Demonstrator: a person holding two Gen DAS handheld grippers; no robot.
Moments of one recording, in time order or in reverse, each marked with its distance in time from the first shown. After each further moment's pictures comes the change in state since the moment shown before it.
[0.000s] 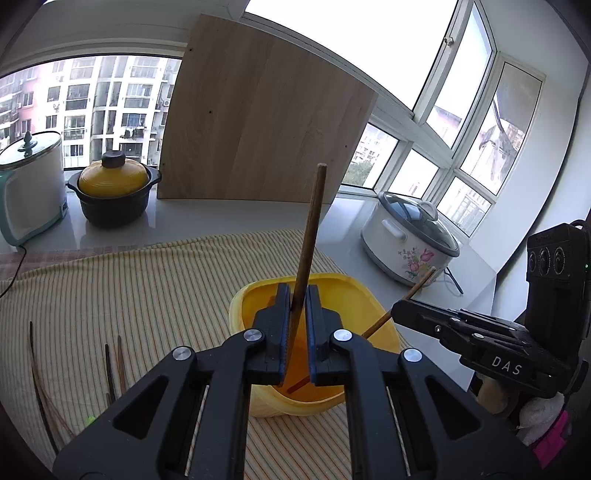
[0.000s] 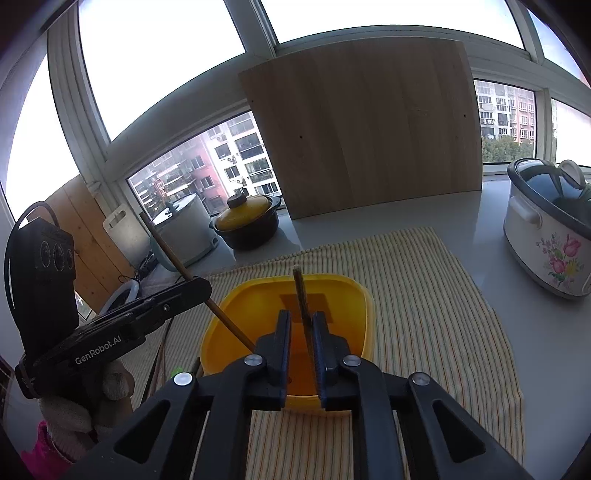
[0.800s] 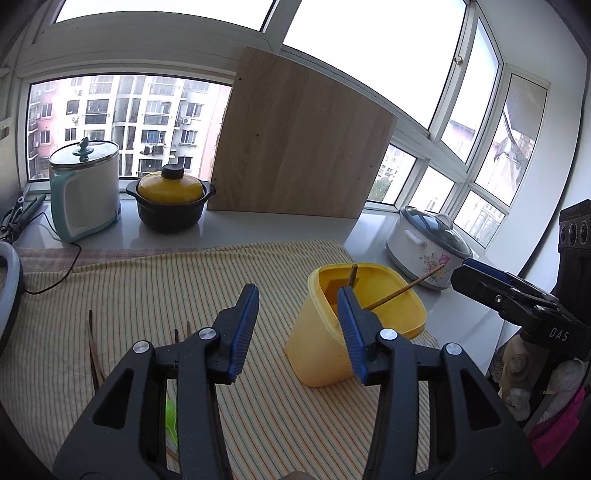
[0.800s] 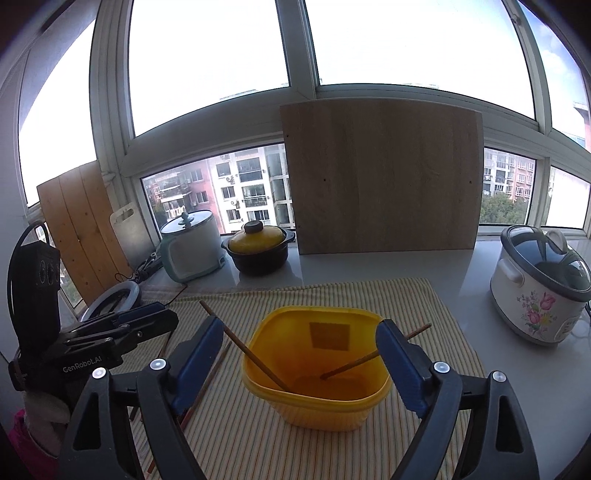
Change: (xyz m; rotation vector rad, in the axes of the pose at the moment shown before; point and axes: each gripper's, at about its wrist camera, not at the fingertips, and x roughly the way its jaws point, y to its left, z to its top) left arm -0.079 0.049 -0.024 -0.005 -0.086 0.088; right arm -0.036 0.064 -0.005 -0.159 -0.143 -0.073
